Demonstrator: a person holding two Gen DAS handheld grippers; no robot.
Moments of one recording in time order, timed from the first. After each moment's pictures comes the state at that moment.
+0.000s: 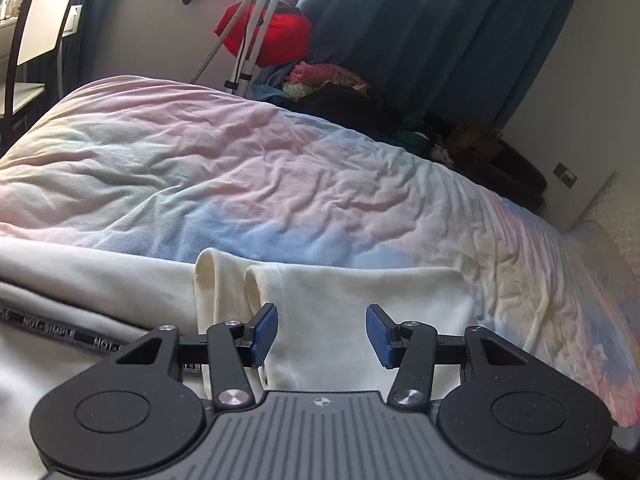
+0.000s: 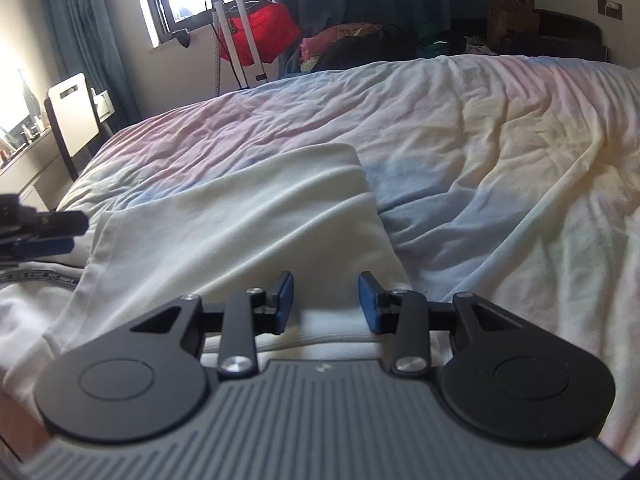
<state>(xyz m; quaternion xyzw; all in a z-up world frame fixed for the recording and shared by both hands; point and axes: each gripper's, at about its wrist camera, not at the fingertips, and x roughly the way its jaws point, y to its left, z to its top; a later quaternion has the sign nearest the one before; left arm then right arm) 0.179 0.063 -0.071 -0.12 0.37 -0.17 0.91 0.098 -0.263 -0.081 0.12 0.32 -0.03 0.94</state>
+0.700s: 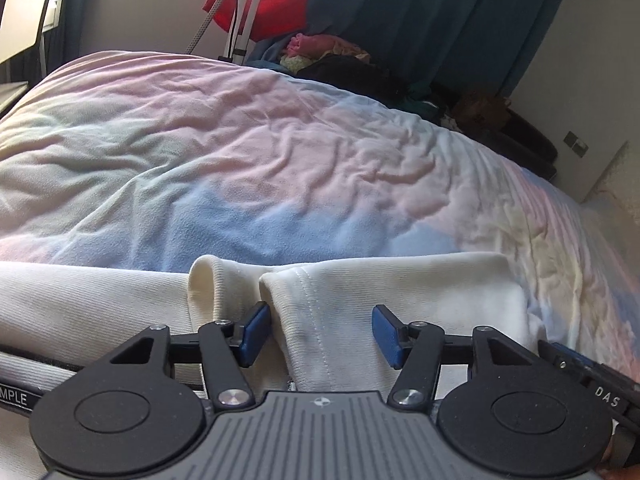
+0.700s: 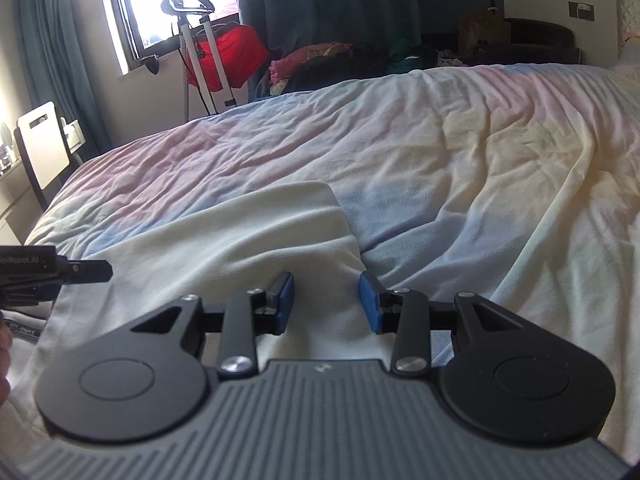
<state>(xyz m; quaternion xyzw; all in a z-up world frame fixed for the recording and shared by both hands) 0.227 0.054 -0.115 -0.08 0.39 -0.18 0.90 0.134 -0.268 -0.094 0.13 0.29 -0.07 0.95</state>
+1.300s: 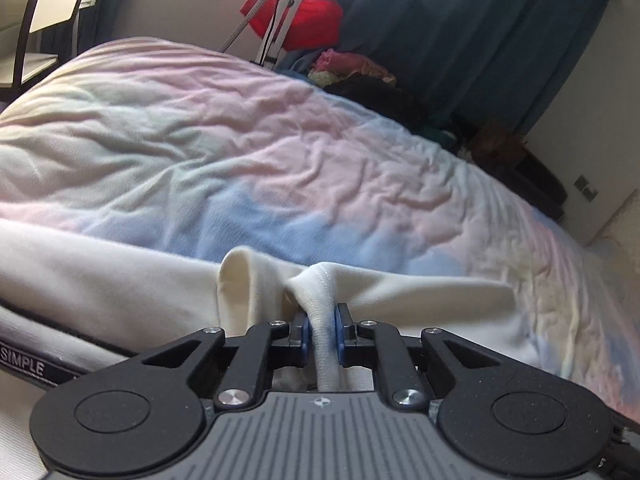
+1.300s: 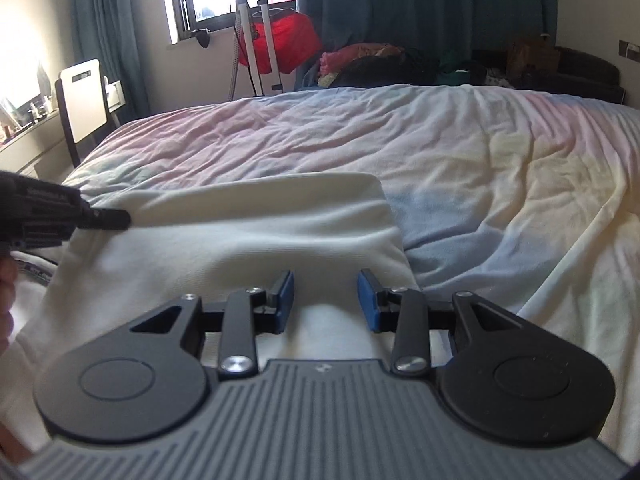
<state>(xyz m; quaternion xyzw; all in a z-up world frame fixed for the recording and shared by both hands) 0.225 0.077 -0.121 -0.15 0.39 -0.15 0.90 0.128 -0.247 -0.089 0.07 0.30 -0.01 0.95</state>
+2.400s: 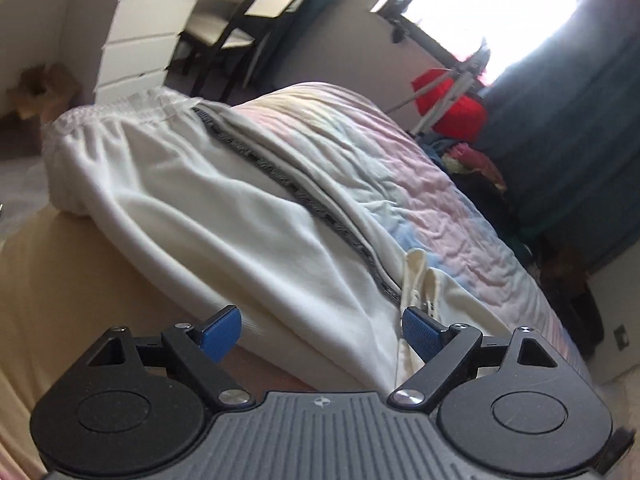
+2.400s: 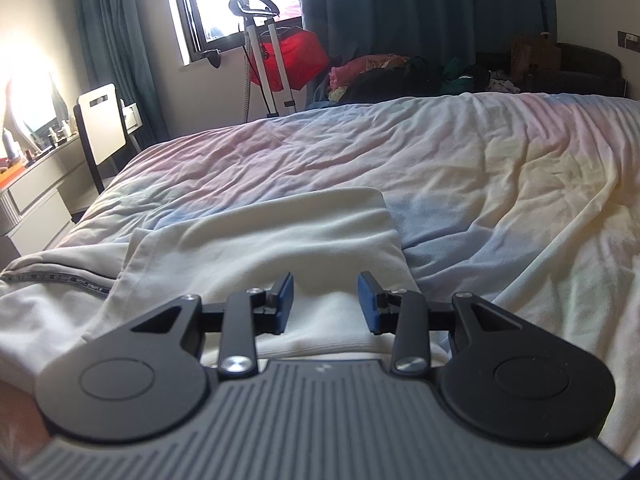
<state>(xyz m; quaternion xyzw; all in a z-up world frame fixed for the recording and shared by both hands) -0.004 0.246 -0.037 -0.33 0.36 0.06 0.87 0.087 -0.252 -0.061 0.10 0.28 0.01 0.96</state>
